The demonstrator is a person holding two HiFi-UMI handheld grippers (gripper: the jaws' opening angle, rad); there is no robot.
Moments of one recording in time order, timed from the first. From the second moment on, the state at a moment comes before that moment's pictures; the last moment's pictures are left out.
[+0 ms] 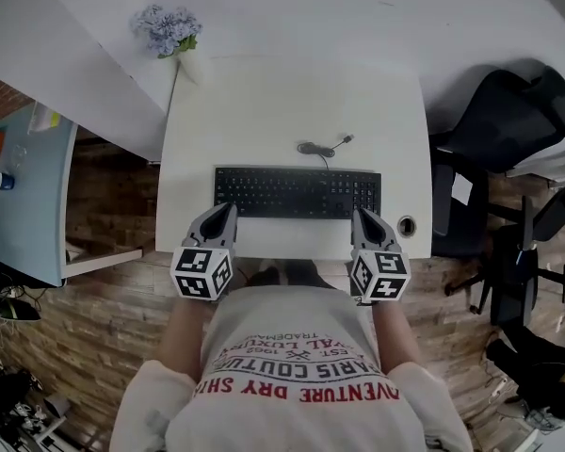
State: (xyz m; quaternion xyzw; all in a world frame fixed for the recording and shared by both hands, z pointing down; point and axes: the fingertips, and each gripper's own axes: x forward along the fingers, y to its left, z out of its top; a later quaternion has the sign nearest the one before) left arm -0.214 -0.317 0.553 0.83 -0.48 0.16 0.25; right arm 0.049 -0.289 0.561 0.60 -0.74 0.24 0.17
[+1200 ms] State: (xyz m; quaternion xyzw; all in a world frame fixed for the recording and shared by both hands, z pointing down) left arm -0.251 -0.371 0.693 0.71 -0.43 0.33 0.46; right arm 0.136 -0.337 0.691 0.50 -0.69 0.46 0.26
